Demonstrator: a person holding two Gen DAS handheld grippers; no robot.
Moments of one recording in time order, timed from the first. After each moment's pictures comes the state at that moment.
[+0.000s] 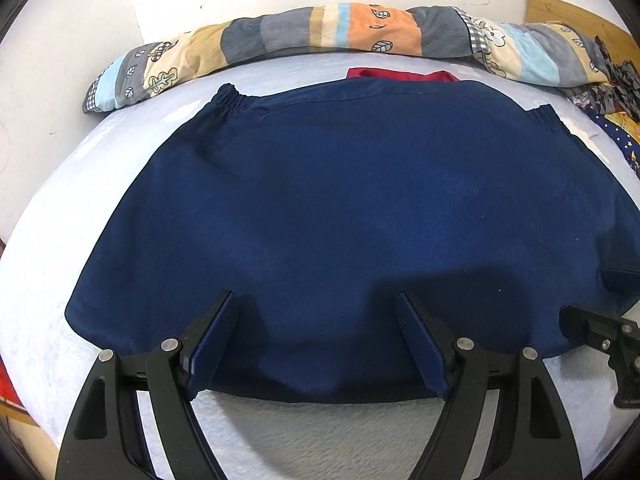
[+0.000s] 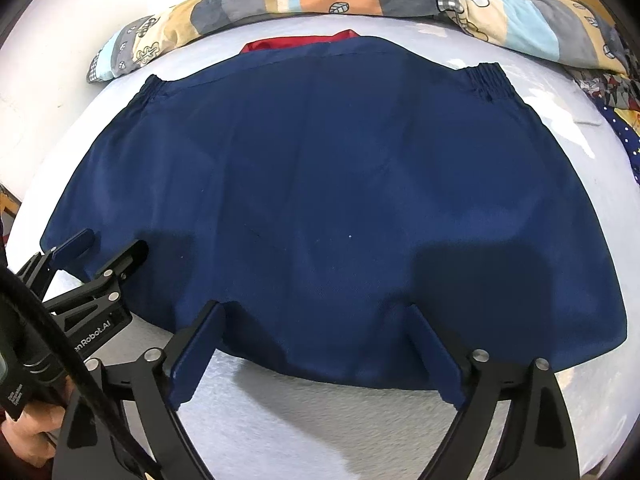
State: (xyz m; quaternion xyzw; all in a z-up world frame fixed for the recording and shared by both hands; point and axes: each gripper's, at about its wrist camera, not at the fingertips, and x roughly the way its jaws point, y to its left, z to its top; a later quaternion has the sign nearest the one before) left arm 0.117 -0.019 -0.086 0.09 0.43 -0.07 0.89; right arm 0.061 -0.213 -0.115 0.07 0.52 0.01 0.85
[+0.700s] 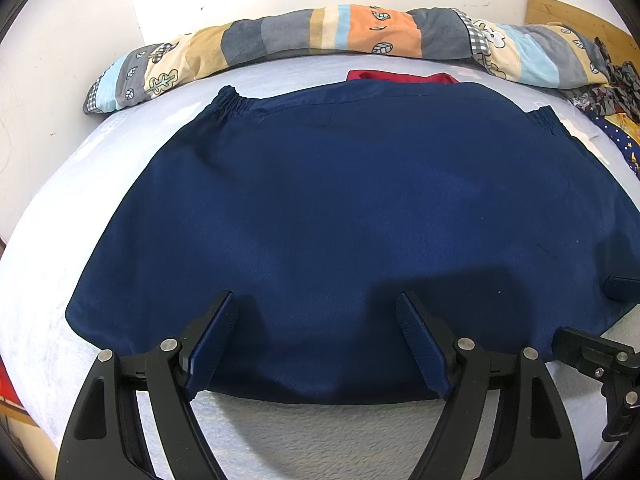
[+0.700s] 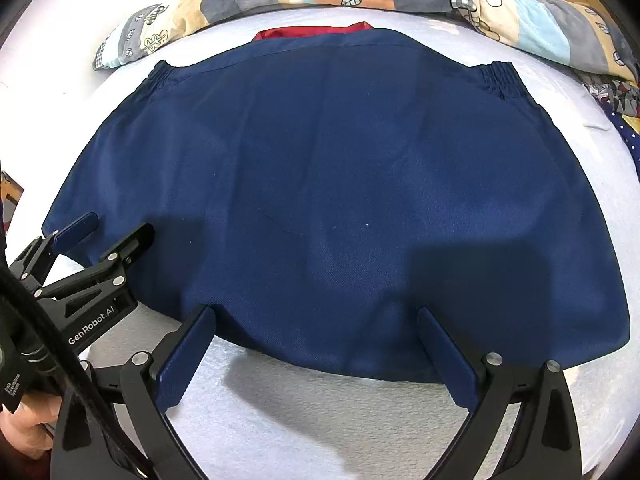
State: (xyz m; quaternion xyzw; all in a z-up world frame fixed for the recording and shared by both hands) left arm 0.117 -0.020 -0.086 0.09 0.43 -0.07 0.89; right arm 0.059 -0.205 -0.118 0.06 0.53 0.02 0.84
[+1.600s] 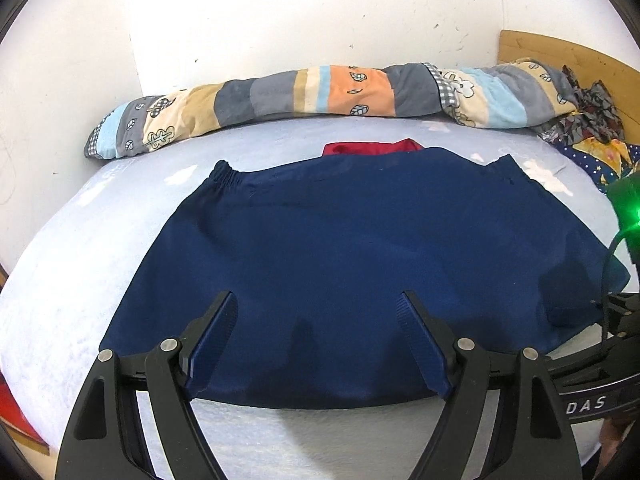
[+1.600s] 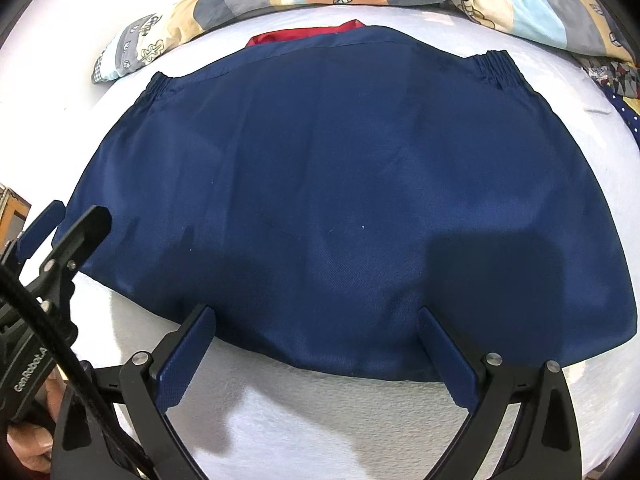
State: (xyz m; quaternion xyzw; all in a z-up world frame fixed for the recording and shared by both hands) left arm 0.091 -0.032 -0.030 0.08 0.35 -0.11 0.93; right arm 0.063 -0.211 -0.115 0.09 0.53 0.02 0.84
